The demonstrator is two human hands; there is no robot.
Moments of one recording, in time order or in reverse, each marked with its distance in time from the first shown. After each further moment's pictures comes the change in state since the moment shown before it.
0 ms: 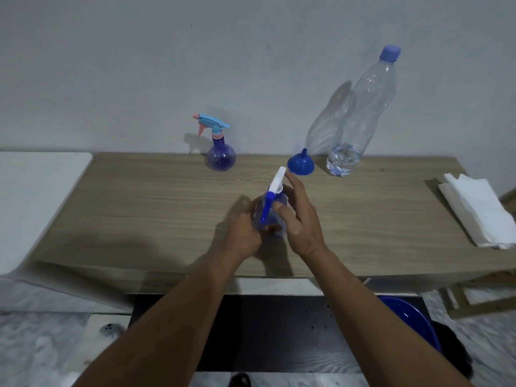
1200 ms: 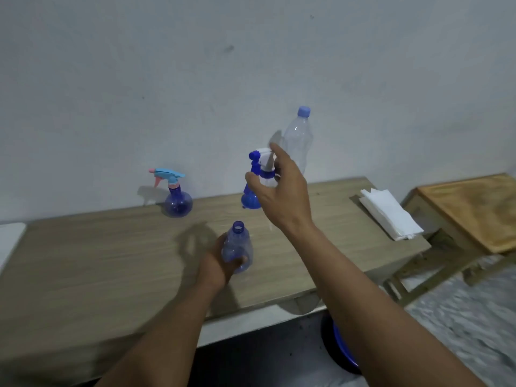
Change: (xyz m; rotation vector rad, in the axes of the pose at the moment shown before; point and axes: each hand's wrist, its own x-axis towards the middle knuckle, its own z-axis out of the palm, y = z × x) left_hand 0.007 0.004 -0.015 -0.006 -0.158 0.059; right_hand 0.030 -0.139 -0.033 -0.255 0.437 -0.055
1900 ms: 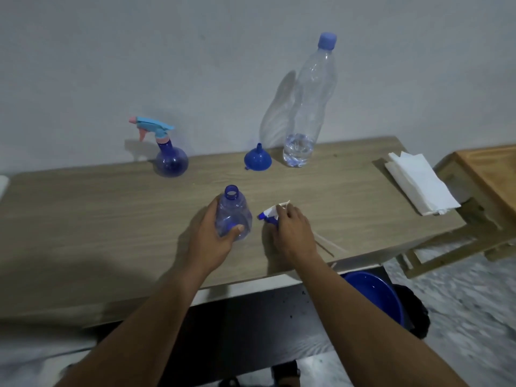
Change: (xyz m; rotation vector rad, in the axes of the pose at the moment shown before) left_hand -0.006 0.002 0.016 -0.023 0.141 0.087; right_hand -0.050 0.222 0.030 -0.808 -0.479 0.143
